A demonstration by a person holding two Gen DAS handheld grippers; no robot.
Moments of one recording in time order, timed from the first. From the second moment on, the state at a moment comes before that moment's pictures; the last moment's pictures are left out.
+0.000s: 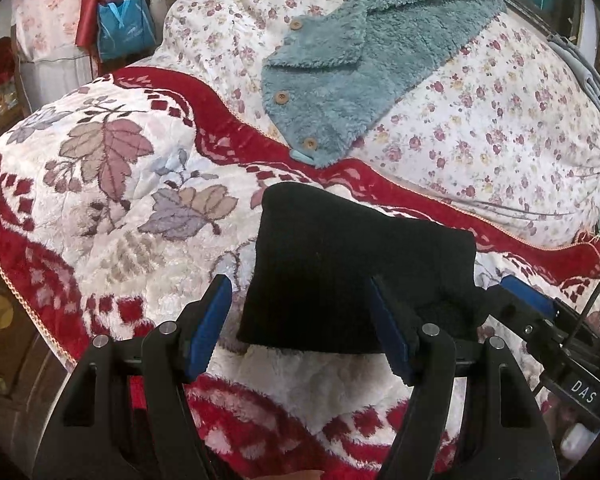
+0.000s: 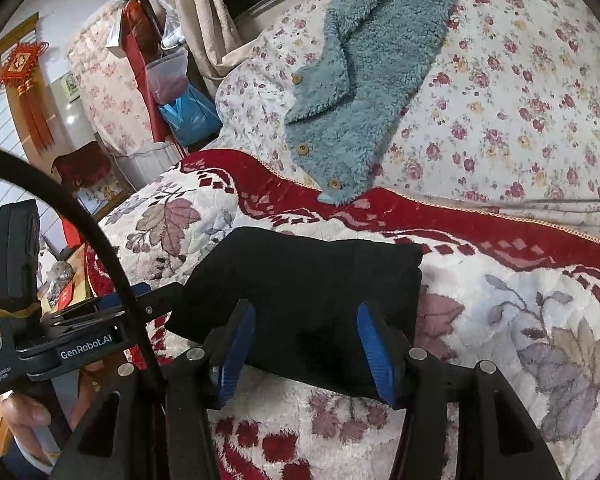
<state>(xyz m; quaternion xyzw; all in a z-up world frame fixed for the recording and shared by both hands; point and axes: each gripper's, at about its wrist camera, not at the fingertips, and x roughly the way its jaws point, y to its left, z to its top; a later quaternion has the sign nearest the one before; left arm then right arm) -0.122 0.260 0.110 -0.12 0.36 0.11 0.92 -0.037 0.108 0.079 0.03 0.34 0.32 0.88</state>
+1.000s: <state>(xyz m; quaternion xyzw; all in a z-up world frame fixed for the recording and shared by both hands) -0.122 0.255 0.109 -0.11 0.37 0.12 0.92 -0.035 0.112 0.071 0.04 0.36 0.34 0.87</state>
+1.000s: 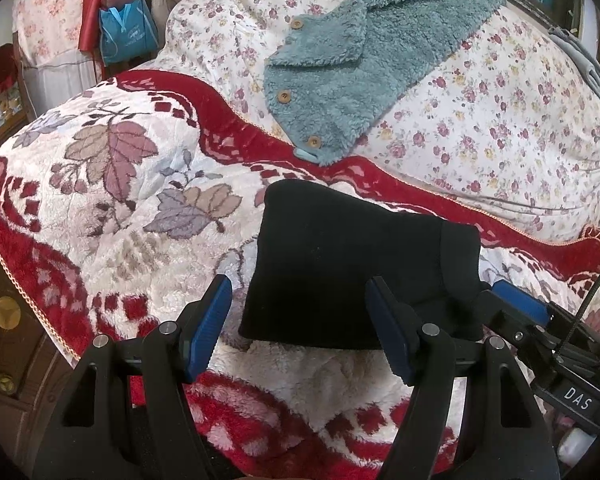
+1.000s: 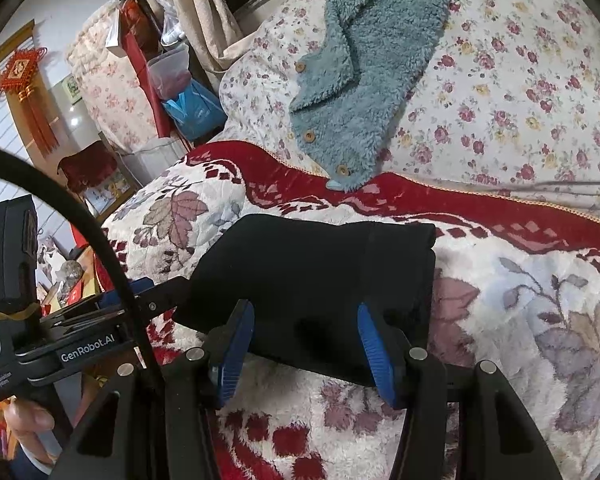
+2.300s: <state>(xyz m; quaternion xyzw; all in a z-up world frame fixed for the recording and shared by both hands) -0.118 0.262 0.104 -0.11 0.37 0.12 0.92 -0.027 0.124 0.065 0.04 0.37 0.34 0.86</state>
